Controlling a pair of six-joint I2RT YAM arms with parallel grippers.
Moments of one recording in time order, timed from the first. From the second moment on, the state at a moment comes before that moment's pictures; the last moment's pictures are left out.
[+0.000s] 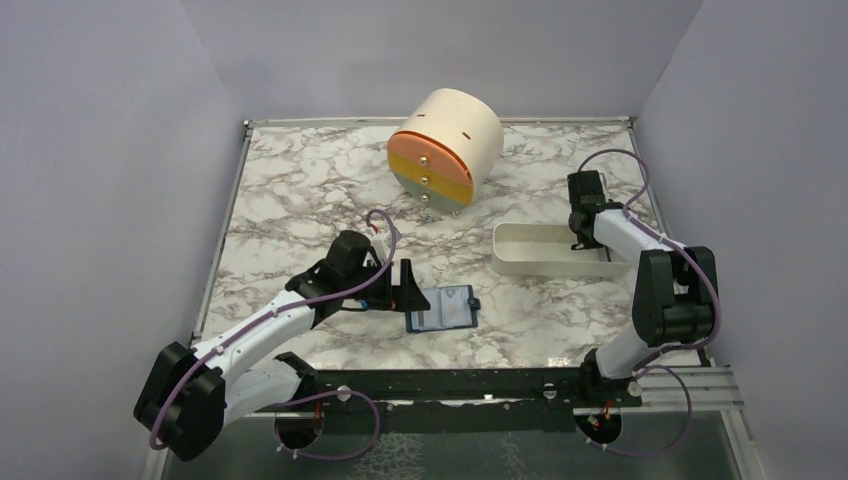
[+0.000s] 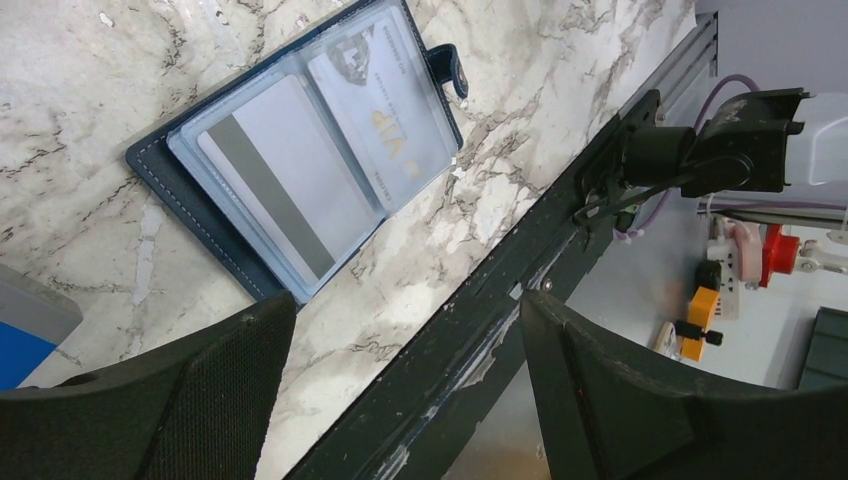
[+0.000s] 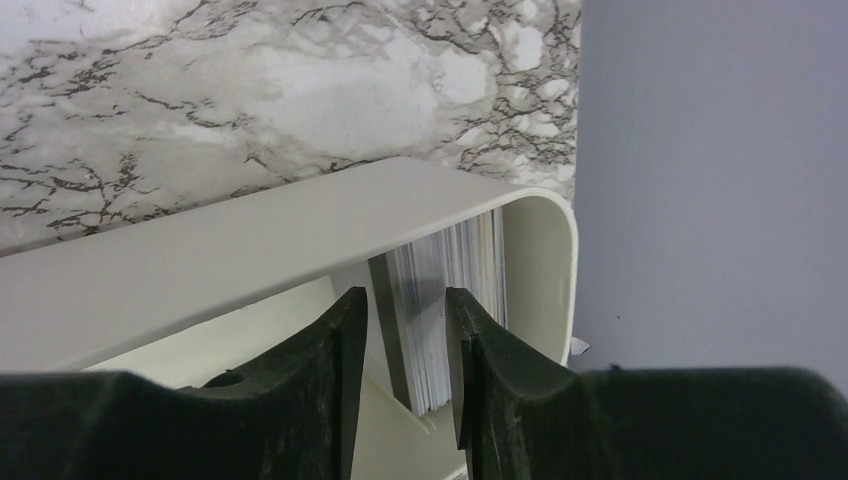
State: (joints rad) left arm -0.60 1.05 0.53 -0.20 0.54 -0.62; right arm 0.07 1.60 0.95 -0.45 0.65 -0.11
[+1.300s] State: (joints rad) left arm -0.60 1.04 0.53 -0.19 0.55 -0.62; right arm 0.06 1.60 0.92 -0.39 0.69 -0.15
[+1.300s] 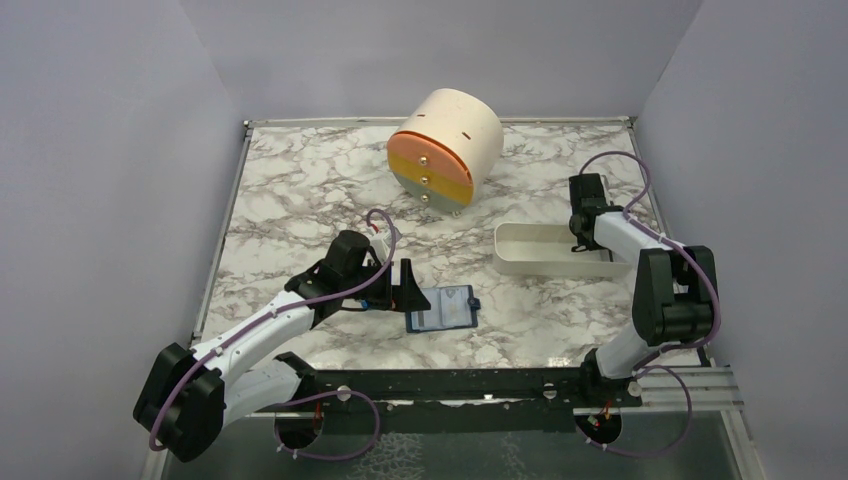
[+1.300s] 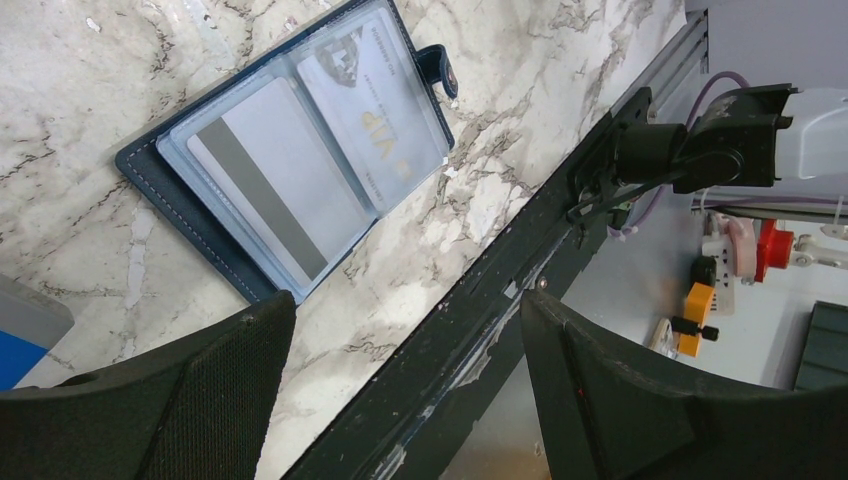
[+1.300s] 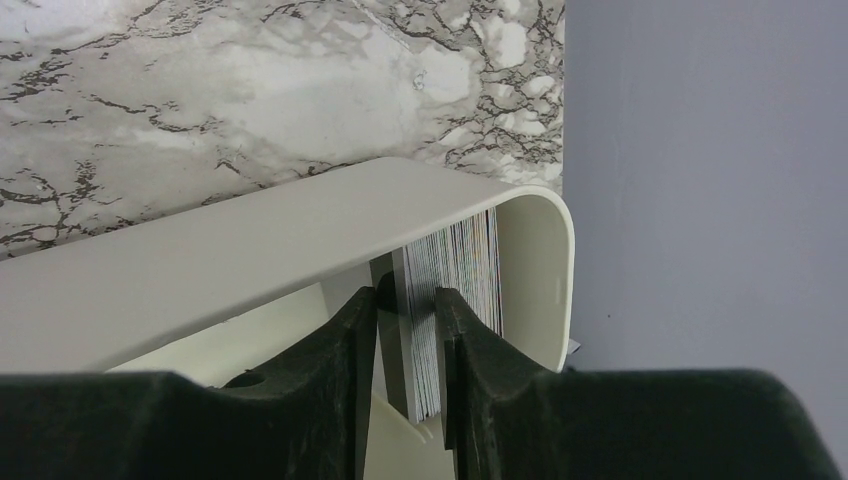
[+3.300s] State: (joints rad) left arm -0.60 0.90 0.53 -0.14 0.49 -0.77; right arm 0.13 1.03 1.06 -0.63 -0.42 0.25
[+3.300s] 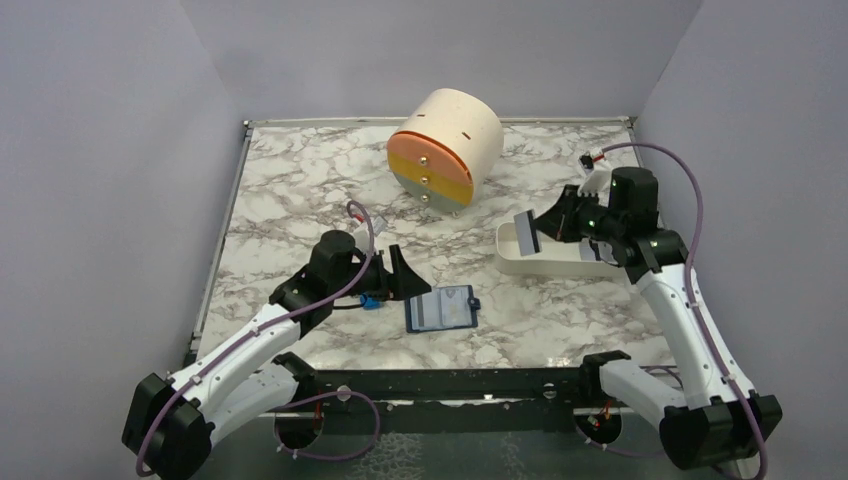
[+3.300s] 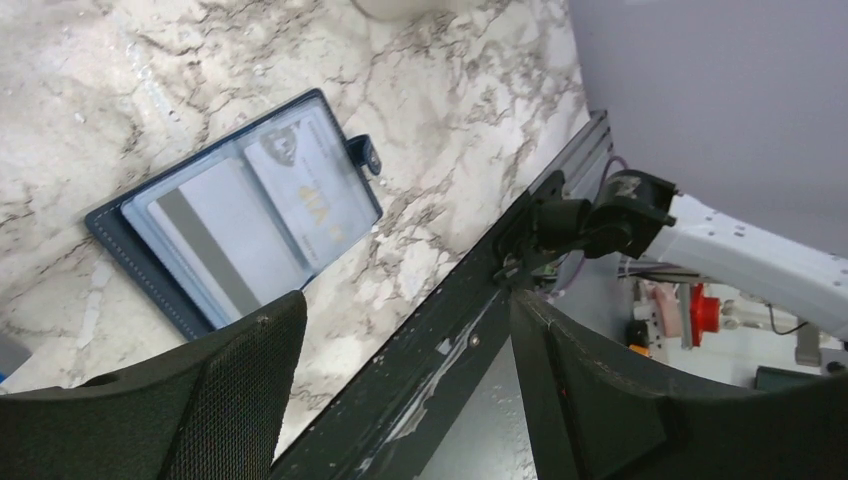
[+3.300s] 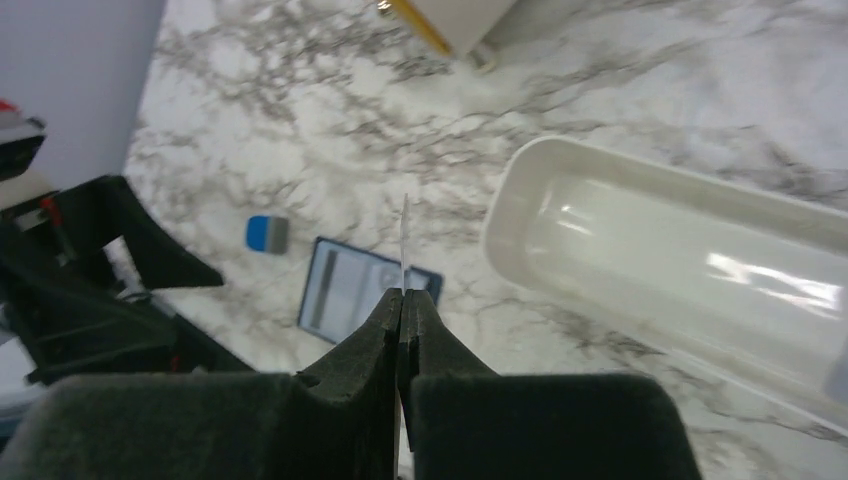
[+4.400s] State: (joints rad) left arm -0.60 0.87 0.44 0.37 0.58 -1.15; right arm 0.54 1.01 0.58 0.35 -0.80 1.08
